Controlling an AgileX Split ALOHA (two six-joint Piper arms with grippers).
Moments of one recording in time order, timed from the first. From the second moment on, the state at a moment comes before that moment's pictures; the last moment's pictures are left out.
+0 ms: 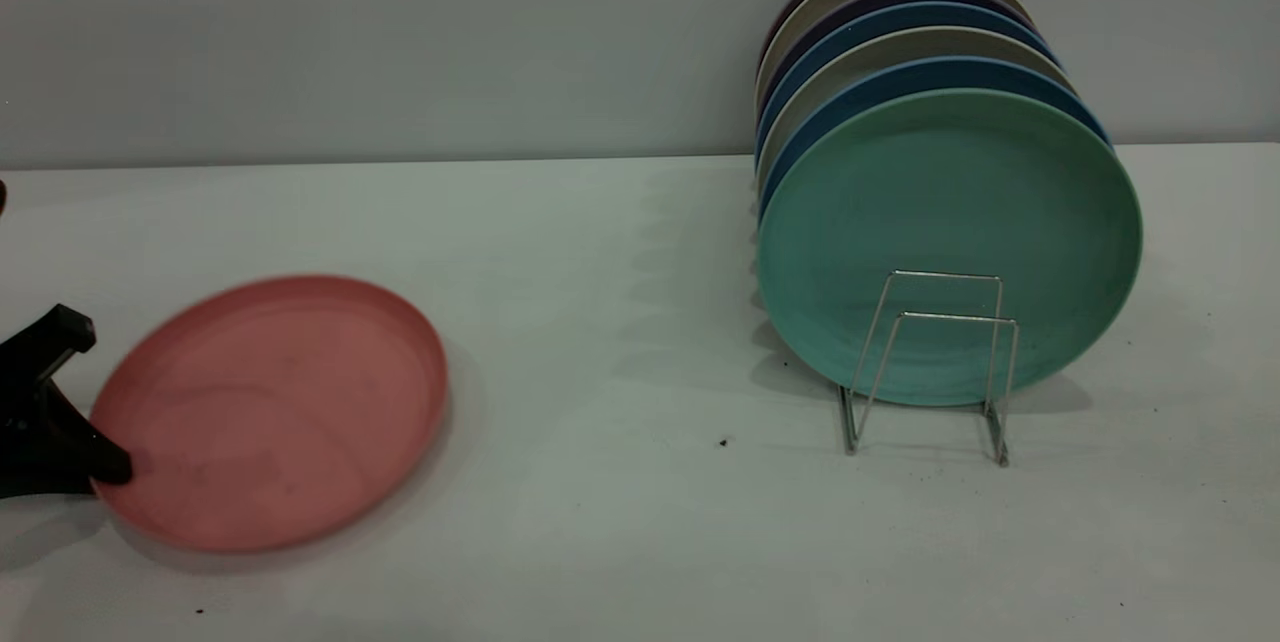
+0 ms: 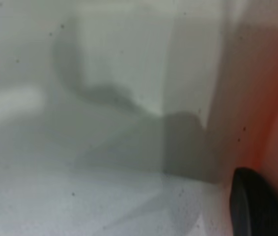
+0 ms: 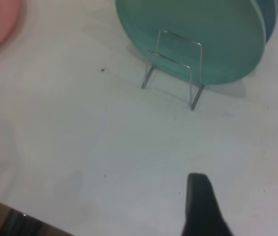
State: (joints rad) left arm 0.38 2.20 -0.86 -1.37 0.41 1.09; right arm 0.04 0.68 -0.50 0.44 0.70 -0.52
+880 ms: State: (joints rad) left arm 0.07 2.18 -0.86 -1.24 0.43 1.31; right arm 0.04 0.94 -0.50 0.88 0.74 -0.78
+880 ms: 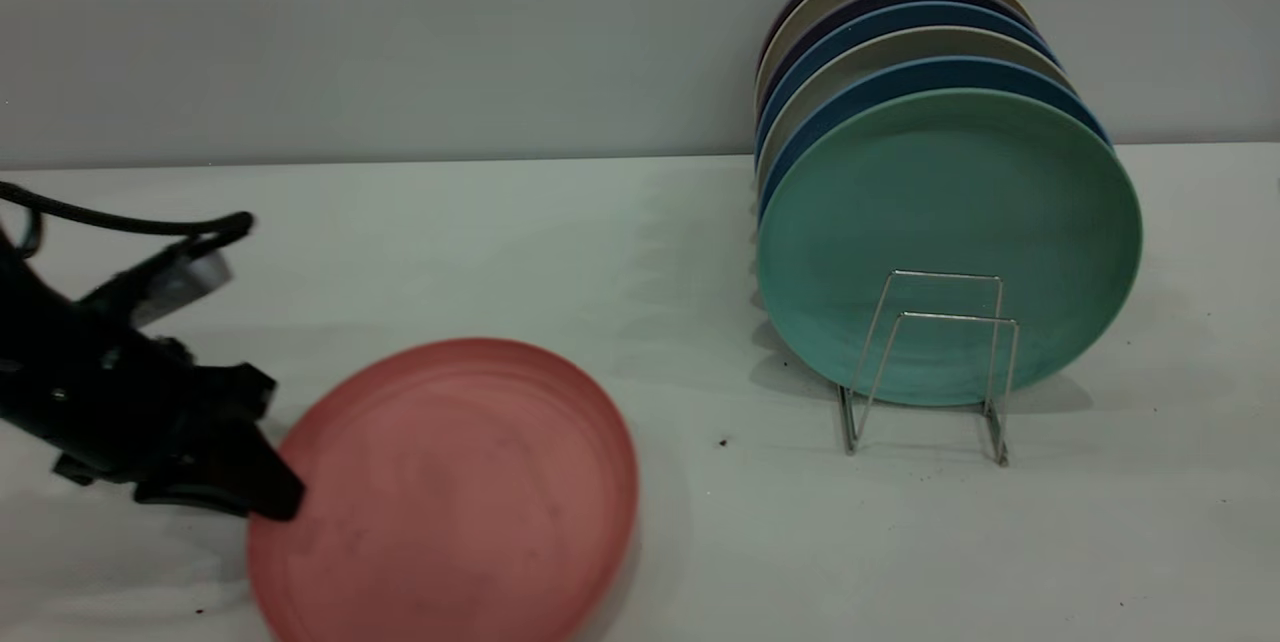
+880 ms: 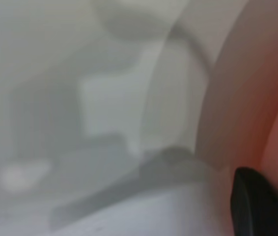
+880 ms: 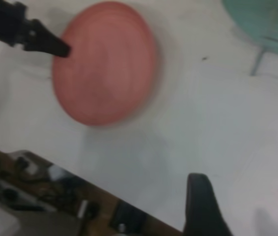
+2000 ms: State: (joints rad) left arm -0.21 1.96 -0.85 -1.24 0.46 1.42; right arm 0.04 1.67 -0.51 1.64 0.80 -1.61
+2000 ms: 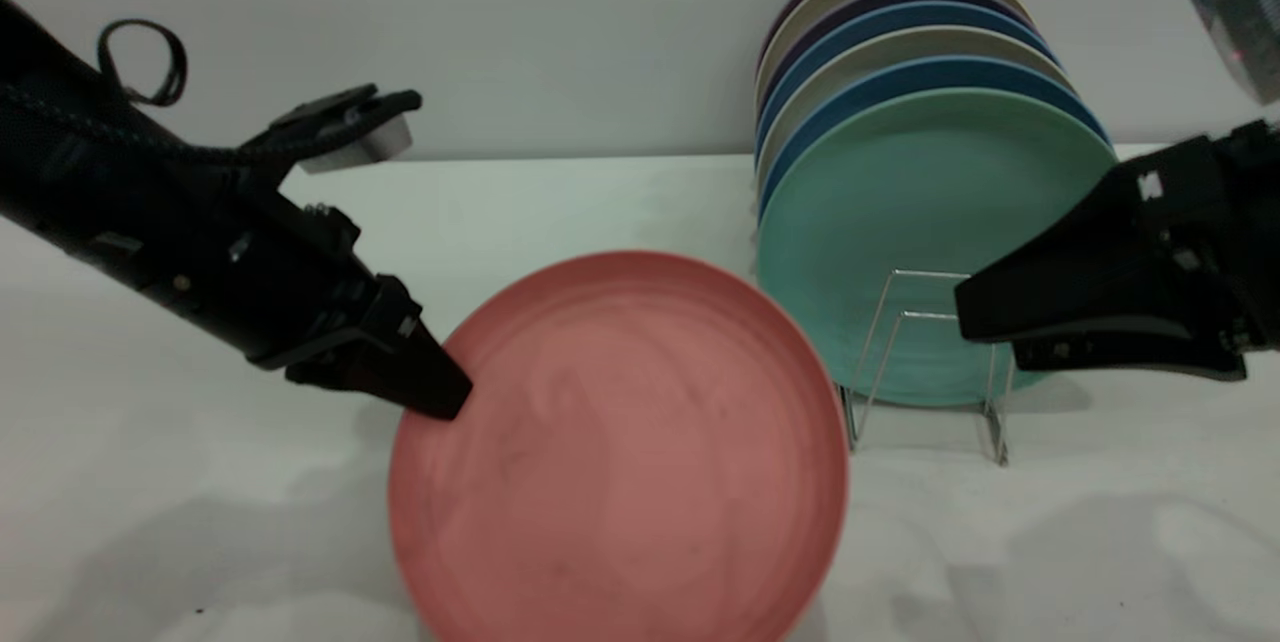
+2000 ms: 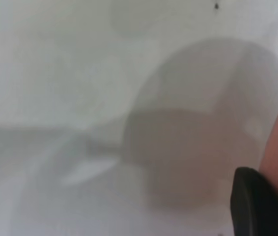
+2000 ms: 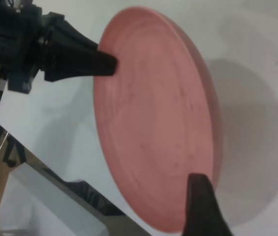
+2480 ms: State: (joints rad) left arm -0.23 1.91 -0.85 -1.35 0.47 1.46; right arm 0.05 1.83 -0.51 1.74 0.89 -1.73
